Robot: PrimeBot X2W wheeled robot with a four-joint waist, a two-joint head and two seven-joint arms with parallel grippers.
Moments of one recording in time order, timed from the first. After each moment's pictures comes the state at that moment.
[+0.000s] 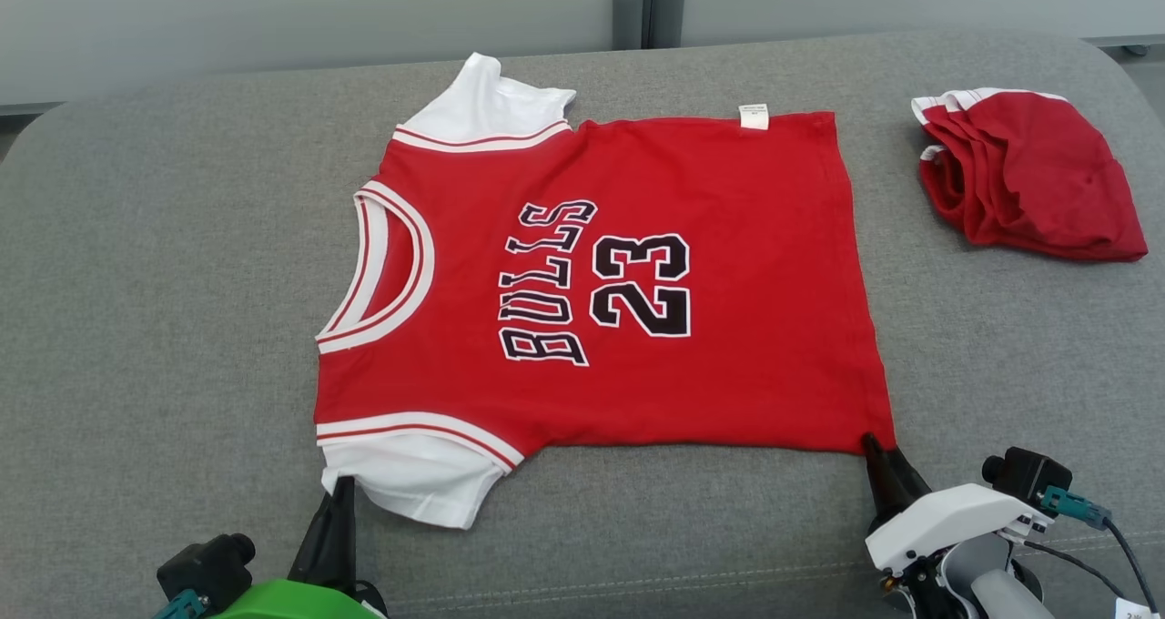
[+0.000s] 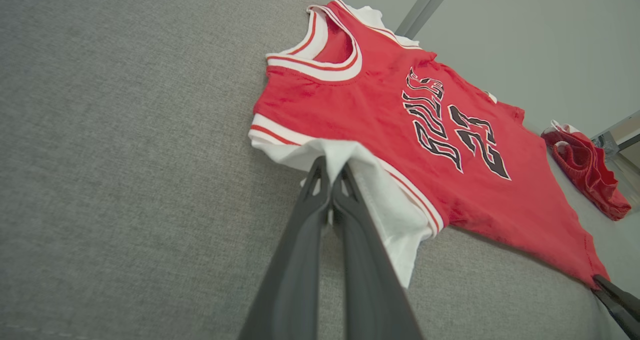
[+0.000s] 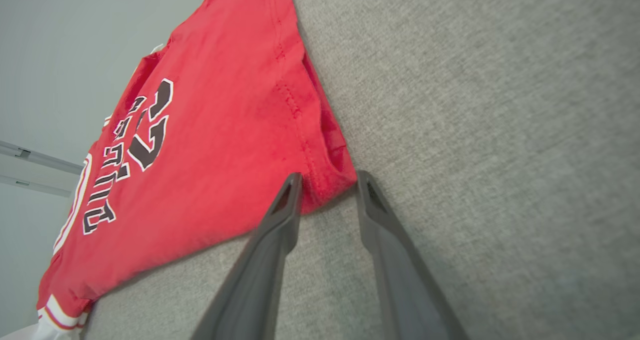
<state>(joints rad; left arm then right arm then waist) 0.07 0.05 -0.20 0.27 -0.68 -0.05 -0.23 -0.14 -0.05 0.18 0.72 0.75 0.12 -0.19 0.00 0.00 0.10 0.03</state>
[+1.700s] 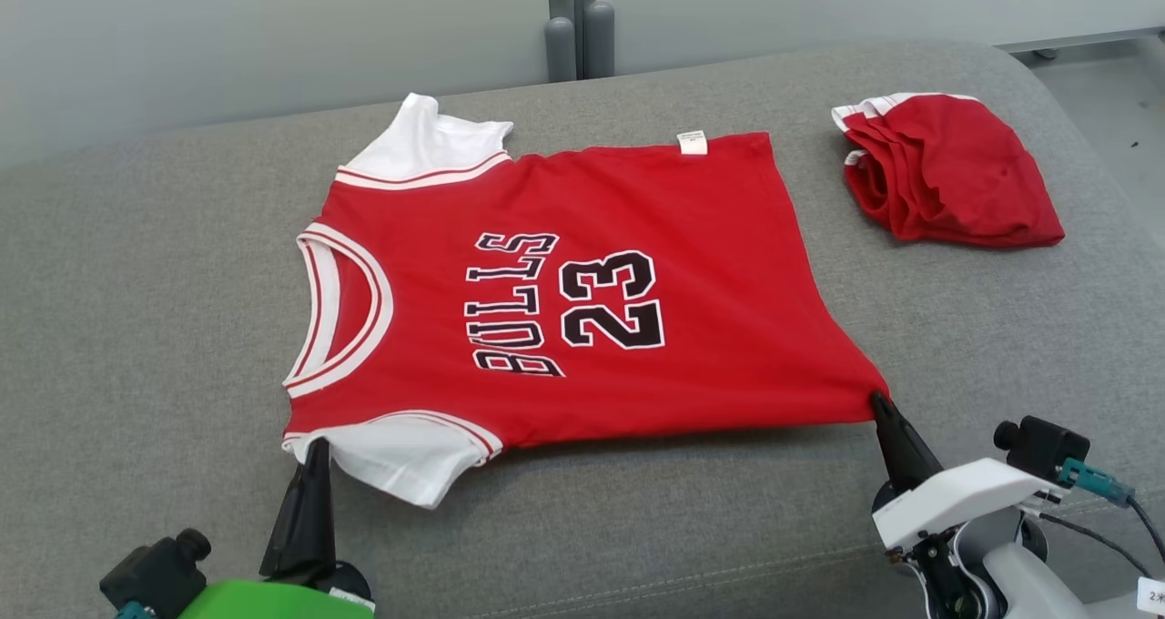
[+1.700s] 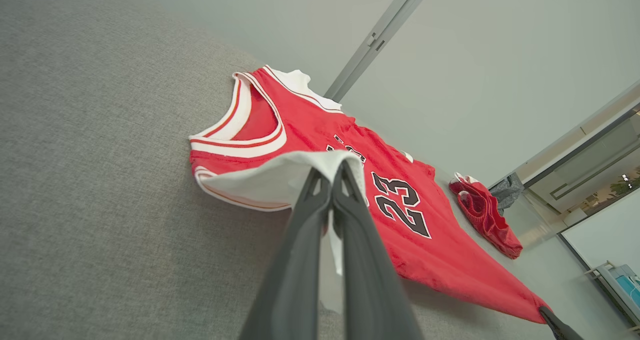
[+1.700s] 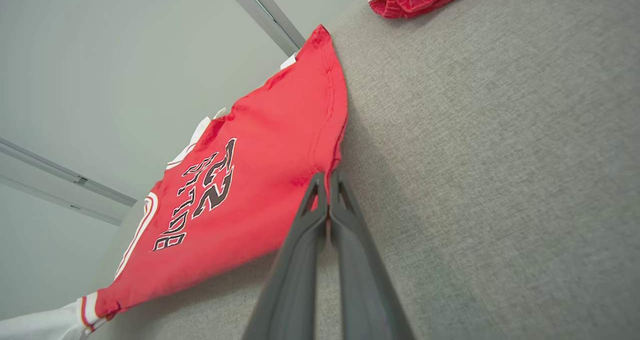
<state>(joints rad) 0.14 0.05 -0.16 0.06 -0.79 -0.07 -0.25 -0.10 -0.14 0.31 0.51 0.85 0.12 -0.24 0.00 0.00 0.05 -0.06</state>
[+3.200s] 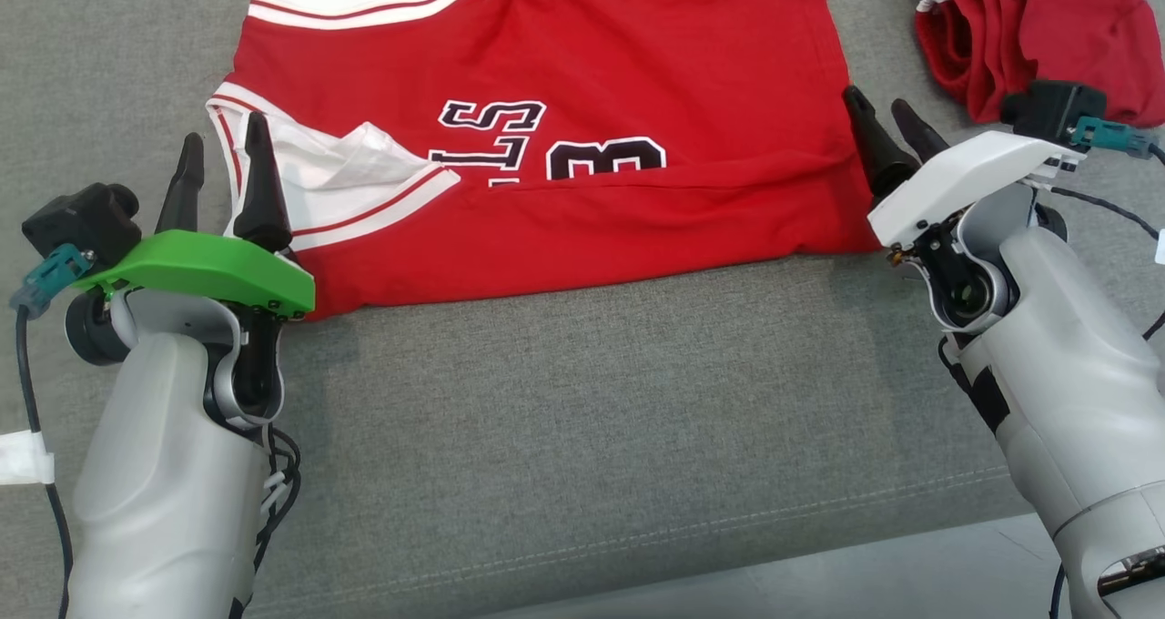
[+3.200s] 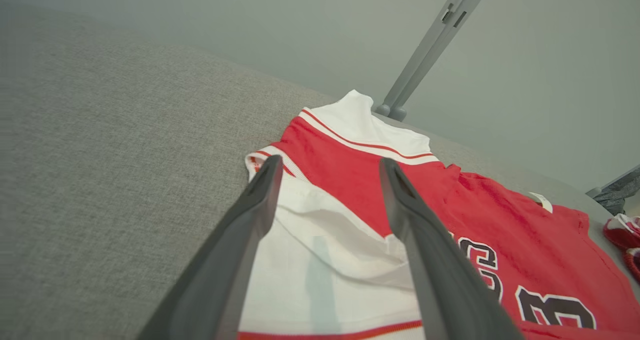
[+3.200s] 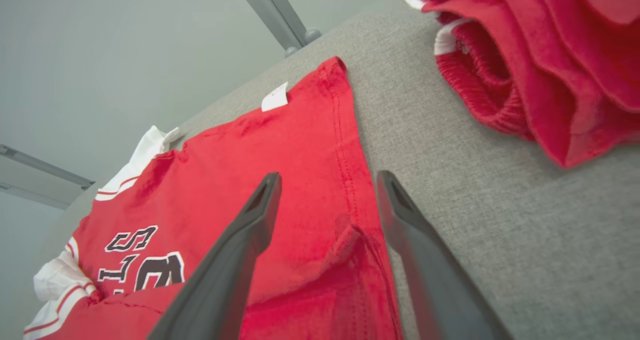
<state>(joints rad) -0.58 0.07 -0.15 0.51 -0.65 0.02 -0.21 -0.70 -0.16 0.34 0.74 0.81 0.09 -0.04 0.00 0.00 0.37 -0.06</state>
